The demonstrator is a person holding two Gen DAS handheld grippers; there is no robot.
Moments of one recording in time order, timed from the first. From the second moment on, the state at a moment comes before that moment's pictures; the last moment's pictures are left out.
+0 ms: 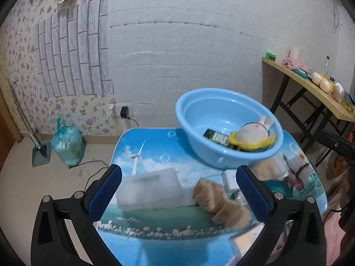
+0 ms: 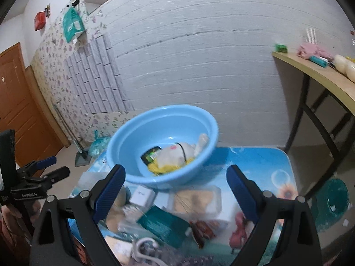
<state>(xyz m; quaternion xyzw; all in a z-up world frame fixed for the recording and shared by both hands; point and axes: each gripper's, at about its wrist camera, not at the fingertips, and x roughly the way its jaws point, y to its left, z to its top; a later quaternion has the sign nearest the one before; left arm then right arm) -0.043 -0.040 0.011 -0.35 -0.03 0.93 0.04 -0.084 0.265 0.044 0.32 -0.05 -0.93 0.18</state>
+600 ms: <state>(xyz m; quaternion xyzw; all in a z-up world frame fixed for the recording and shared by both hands) -0.043 -0.063 -0.042 -0.41 -0.03 0.91 0.01 -0.065 0.308 -0.001 0.39 -0.04 -0.92 0.11</state>
